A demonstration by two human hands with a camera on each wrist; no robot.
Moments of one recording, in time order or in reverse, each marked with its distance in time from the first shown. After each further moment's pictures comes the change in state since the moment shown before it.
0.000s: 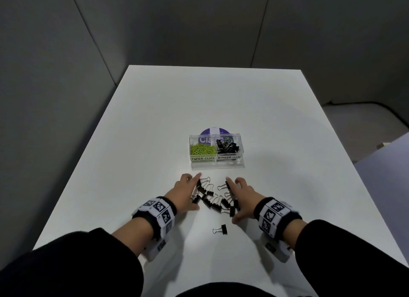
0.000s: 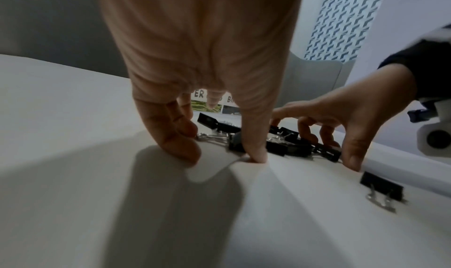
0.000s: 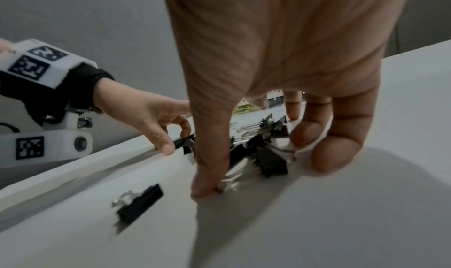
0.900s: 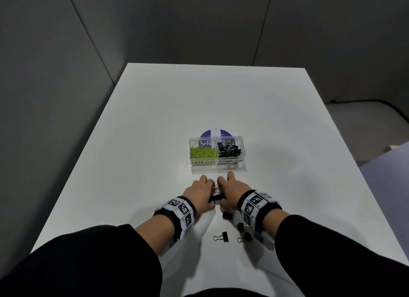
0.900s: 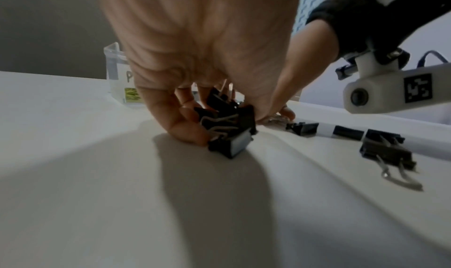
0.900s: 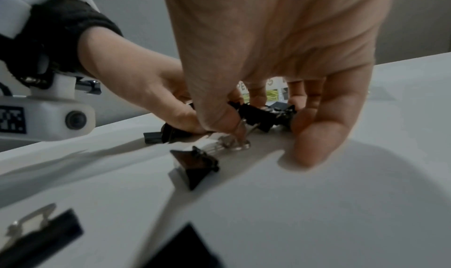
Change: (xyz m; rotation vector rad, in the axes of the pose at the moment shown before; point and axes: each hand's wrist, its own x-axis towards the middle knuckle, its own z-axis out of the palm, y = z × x) left_hand 0.025 0.040 0.004 0.205 0.023 0.047; right_hand 0.037 -0.031 -0.018 -0.044 0.073 0.025
